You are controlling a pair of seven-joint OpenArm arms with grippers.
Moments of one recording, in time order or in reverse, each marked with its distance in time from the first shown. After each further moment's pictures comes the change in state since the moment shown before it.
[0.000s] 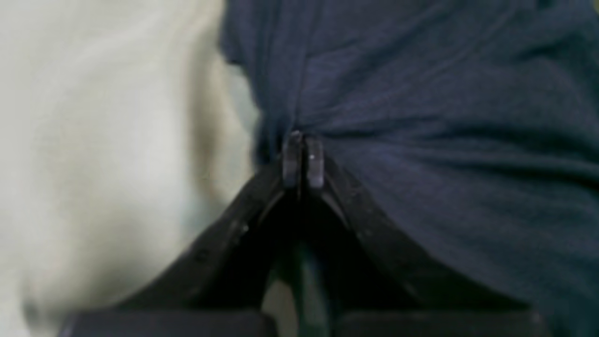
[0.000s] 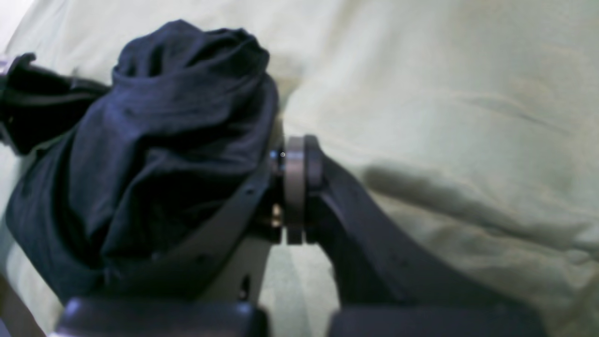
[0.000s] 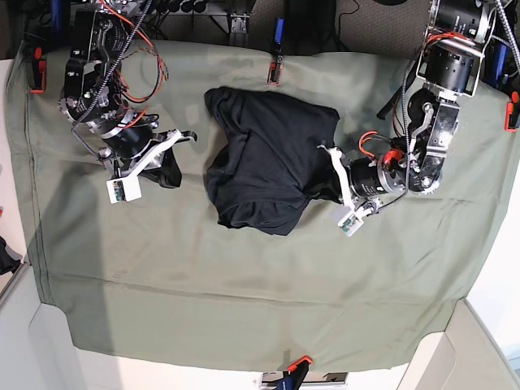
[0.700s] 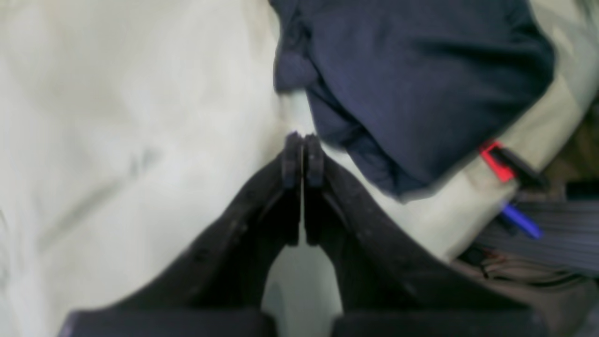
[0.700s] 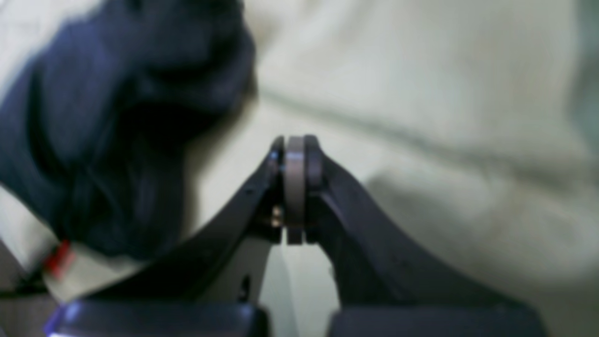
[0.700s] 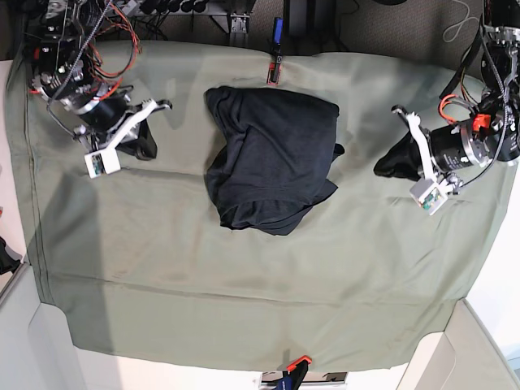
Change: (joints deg) left arm 25.0 -13.3 -25.7 35.8 -24.0 0.9 21.0; right arm -8.9 8.9 0.2 8.2 2.5 -0.2 -3.3
